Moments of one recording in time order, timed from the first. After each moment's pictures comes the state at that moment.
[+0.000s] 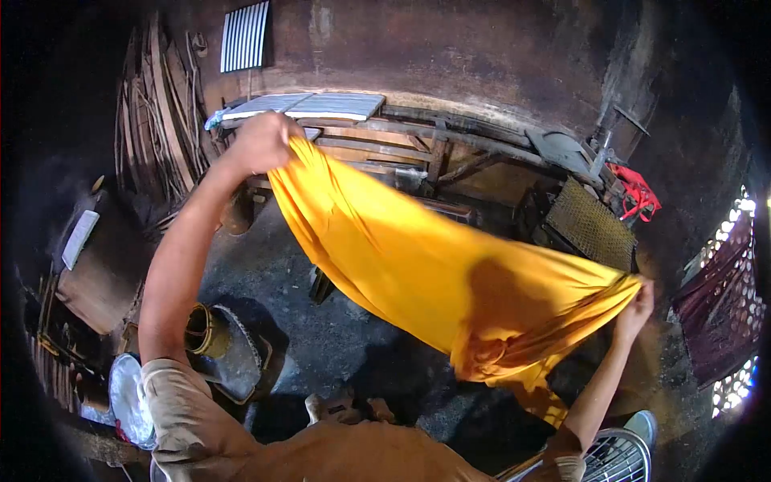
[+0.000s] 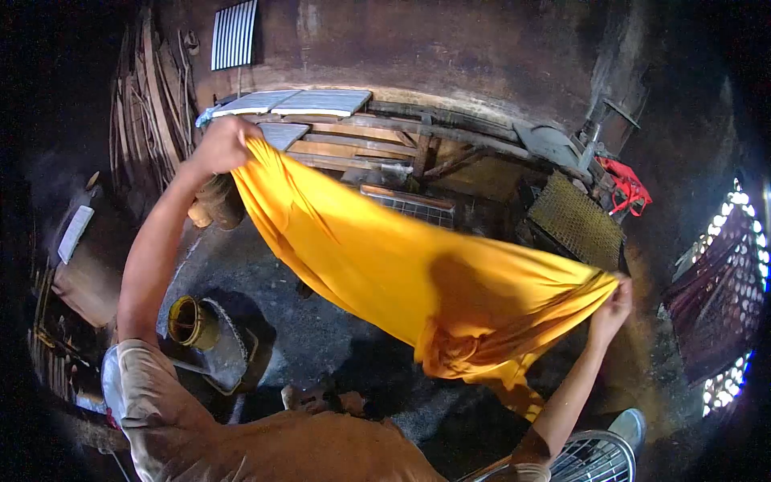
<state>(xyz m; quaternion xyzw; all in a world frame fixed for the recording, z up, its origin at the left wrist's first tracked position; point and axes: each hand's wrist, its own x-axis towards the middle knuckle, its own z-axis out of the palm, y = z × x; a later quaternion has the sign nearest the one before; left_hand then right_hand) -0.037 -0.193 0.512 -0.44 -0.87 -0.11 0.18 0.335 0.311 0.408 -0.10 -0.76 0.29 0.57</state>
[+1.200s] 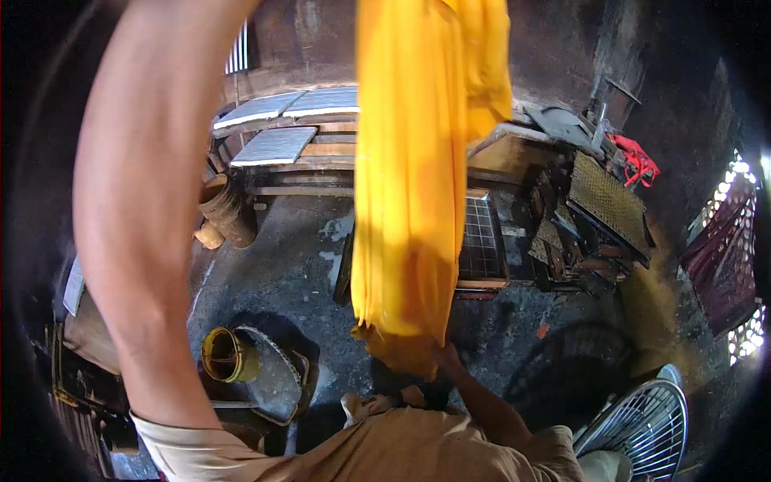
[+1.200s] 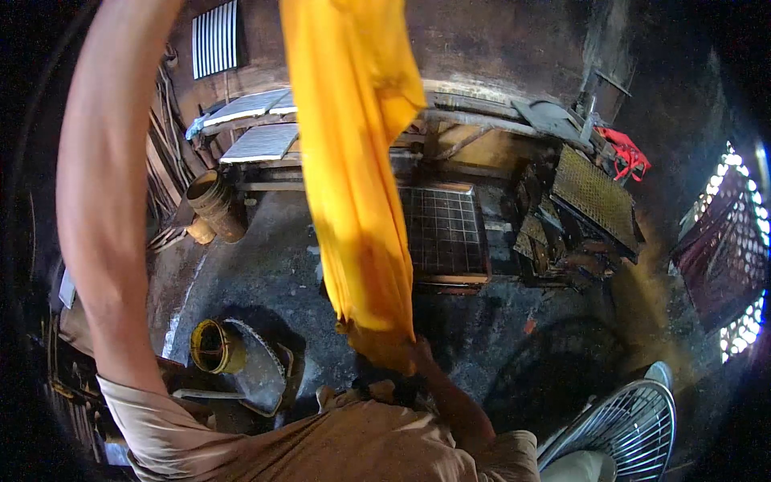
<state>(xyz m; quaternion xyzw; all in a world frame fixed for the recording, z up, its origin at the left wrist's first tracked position) -0.150 -0.297 0.662 -0.29 -0.59 -0.74 -0.13 0.193 -0.019 -0.006 -0.29 -0.64 0.71 -0.01</state>
